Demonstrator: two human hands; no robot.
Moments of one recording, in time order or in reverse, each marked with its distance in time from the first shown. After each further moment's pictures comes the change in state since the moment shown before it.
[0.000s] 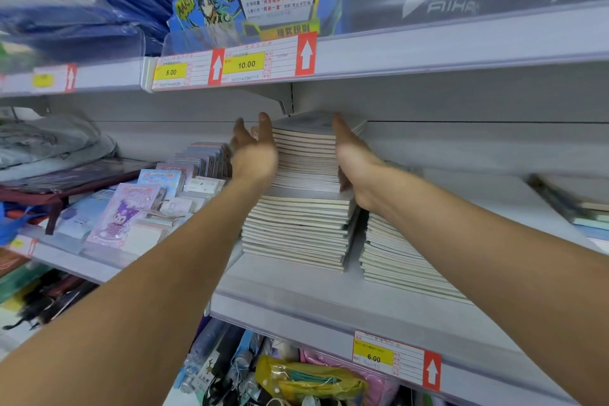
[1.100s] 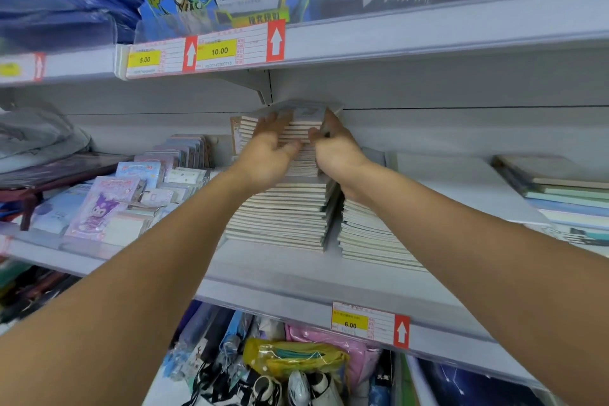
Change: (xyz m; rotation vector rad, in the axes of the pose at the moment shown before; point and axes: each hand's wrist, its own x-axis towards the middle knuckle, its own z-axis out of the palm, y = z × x) left_hand -0.045 0.013 0.000 0.298 -0.462 0.426; right_hand 0.000 0.024 -0.009 -0.178 0.027 -0.368
